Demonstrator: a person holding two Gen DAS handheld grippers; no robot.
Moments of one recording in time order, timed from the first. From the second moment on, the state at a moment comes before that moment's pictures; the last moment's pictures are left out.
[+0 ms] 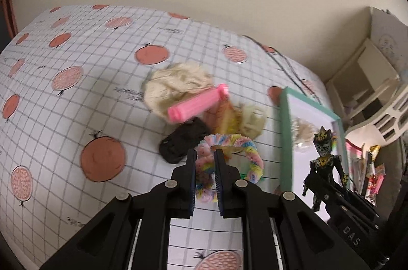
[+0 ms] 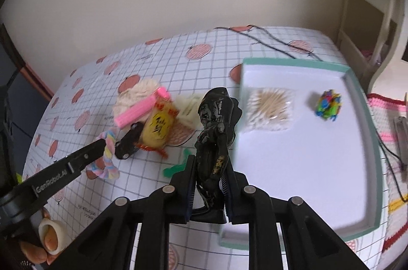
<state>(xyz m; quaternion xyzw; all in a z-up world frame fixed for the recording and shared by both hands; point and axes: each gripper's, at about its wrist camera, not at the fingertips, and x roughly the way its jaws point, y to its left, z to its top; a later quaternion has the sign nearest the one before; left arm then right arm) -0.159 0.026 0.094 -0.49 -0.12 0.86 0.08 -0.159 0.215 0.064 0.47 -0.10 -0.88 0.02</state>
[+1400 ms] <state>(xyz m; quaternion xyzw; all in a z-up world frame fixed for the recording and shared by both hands) -0.125 0.214 0.054 -0.54 -0.03 0.82 0.20 -0.124 0.364 0.025 0.51 -0.12 -0.84 -0.12</state>
